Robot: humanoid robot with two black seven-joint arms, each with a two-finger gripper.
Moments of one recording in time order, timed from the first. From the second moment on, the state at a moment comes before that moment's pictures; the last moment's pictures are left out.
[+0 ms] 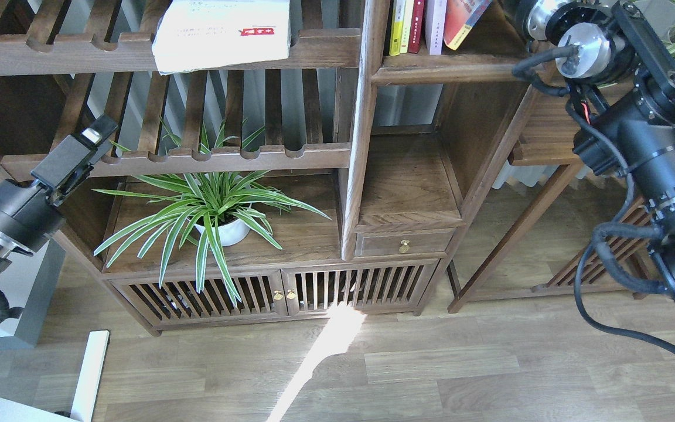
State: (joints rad) left arm -0.25 0.68 -1.04 -1.40 -0.27 -0.49 0.03; right arm 1.14 -0.25 1.07 0.66 -0.57 -0.01 -0.21
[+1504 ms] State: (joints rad) left arm -0.25 0.67 -1.05 -1.39 -0.27 -0.49 0.02; right arm 1.23 -0.17 1.02 0.51 -0.56 0.02 -0.17
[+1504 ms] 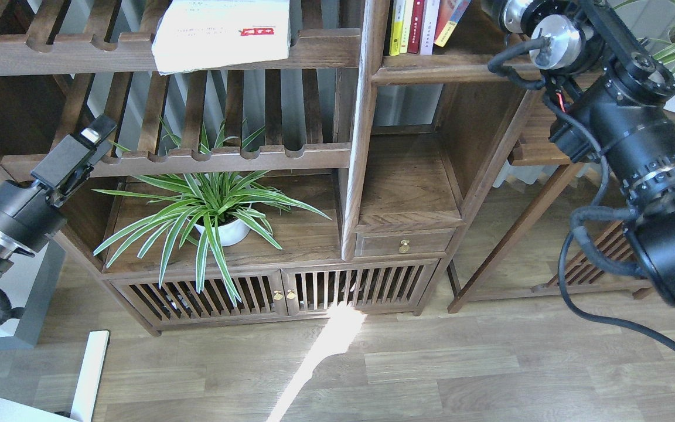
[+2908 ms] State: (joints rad) left arm -0.25 0.65 -1.04 -1.39 -0.27 -0.49 0.04; right arm 1.27 -0.28 1.02 0.72 -0.55 -0.03 -0.22
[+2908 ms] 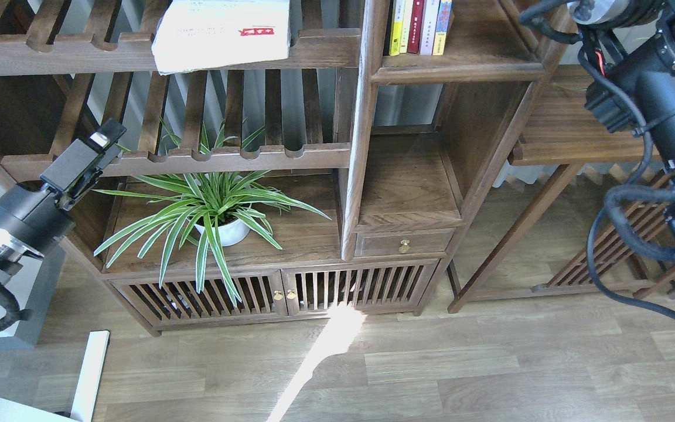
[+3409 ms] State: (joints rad) left arm -0.26 0.64 -1.05 -1.39 -0.32 -0.49 0.02; right arm 1.16 -0.30 1.08 0.96 -0.55 -0.20 -0.22
